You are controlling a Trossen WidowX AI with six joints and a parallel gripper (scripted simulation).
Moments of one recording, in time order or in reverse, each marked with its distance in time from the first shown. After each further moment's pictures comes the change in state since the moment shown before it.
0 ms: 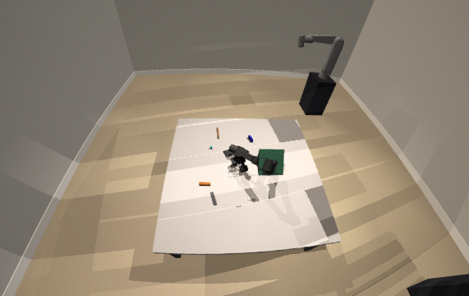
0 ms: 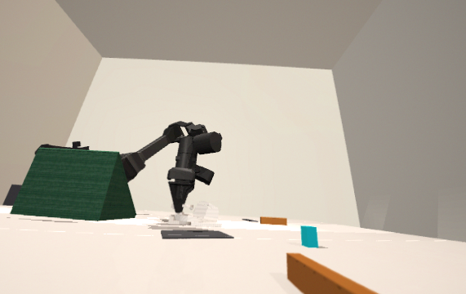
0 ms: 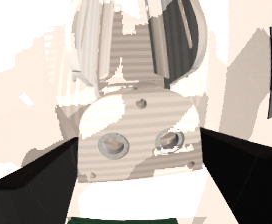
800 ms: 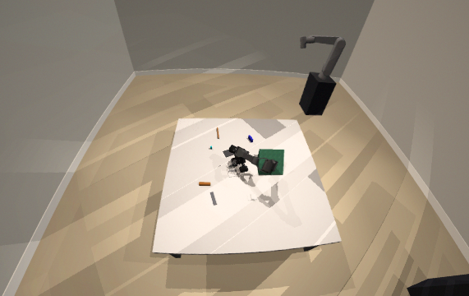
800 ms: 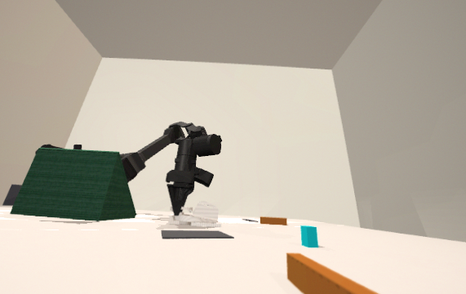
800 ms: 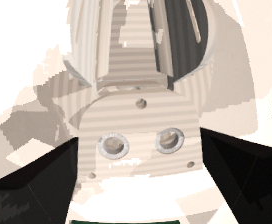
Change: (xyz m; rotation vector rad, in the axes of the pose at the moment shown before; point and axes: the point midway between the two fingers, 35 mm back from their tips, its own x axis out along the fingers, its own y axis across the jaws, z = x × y) arm 0.006 0.001 -0.001 0.009 0.003 0.003
